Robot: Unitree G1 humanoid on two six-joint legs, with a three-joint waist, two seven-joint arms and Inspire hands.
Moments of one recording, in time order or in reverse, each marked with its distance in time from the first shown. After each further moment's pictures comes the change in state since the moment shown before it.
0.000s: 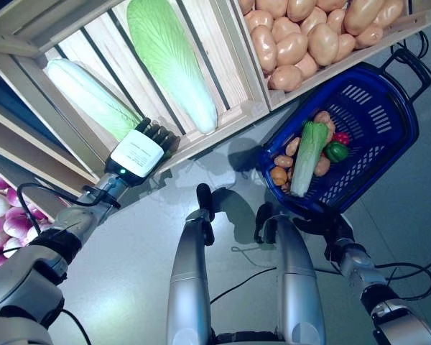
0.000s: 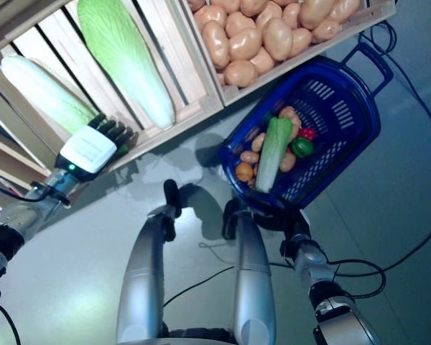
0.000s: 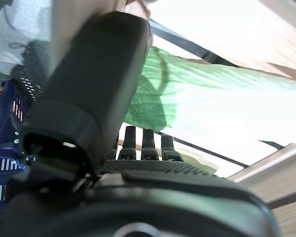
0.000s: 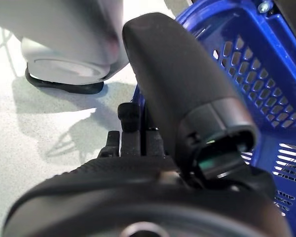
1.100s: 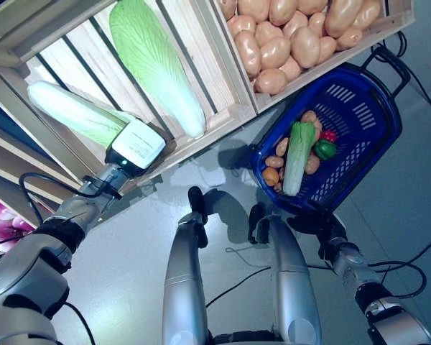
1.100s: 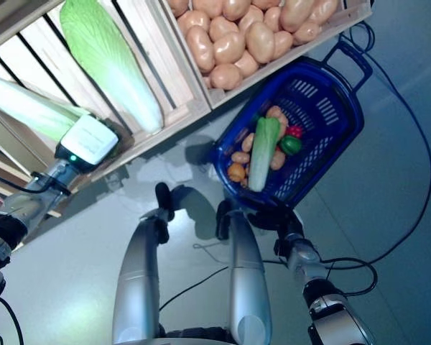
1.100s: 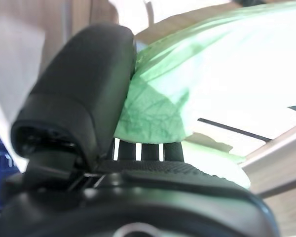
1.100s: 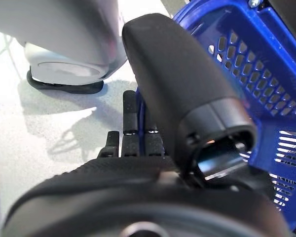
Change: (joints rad) left arm -0.080 -0.019 -0.054 0.038 -0.018 0.017 0.051; right arm -0.008 0.037 0.013 0.020 0.030 0.021 0.000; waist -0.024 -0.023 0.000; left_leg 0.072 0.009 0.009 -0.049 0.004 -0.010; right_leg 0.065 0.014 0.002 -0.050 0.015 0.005
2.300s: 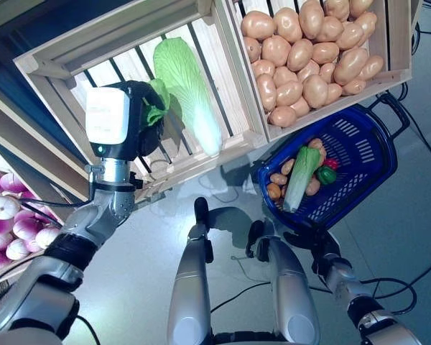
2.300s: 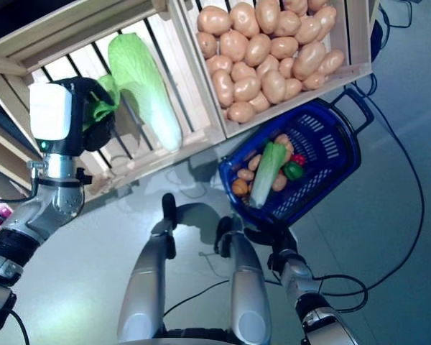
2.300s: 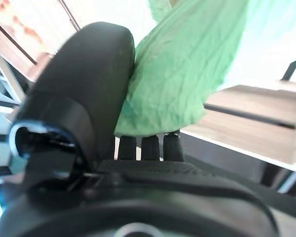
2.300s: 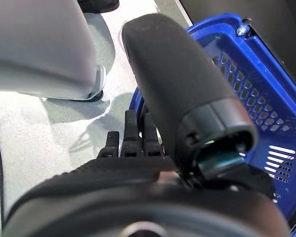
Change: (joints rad) left arm 0.237 -0.117 0.427 -0.364 -0.530 -0.182 0.110; right arm 0.071 0.075 -0.007 0.023 0.009 -0.013 -0.042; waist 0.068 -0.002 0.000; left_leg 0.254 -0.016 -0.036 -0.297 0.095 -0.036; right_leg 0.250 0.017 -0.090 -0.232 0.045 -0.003
